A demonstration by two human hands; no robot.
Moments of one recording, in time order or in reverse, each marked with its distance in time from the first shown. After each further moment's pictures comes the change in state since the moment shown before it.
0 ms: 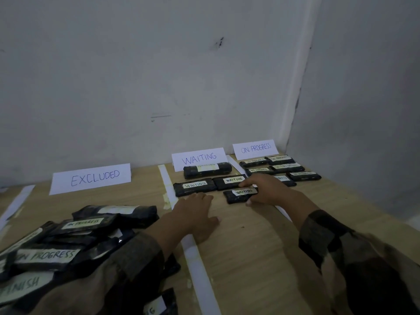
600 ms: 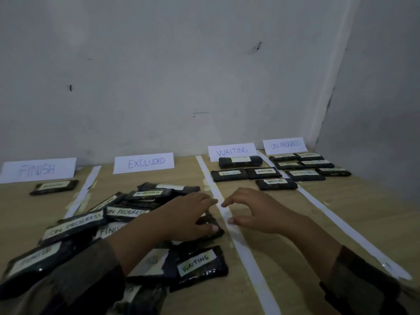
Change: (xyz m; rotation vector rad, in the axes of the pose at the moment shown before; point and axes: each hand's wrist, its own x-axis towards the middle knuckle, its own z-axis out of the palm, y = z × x) left_hand -0.154 -0.051 -0.029 0.027 0.036 0.168; right_hand -0.105 -0.157 0.018 0.104 -0.003 -0.397
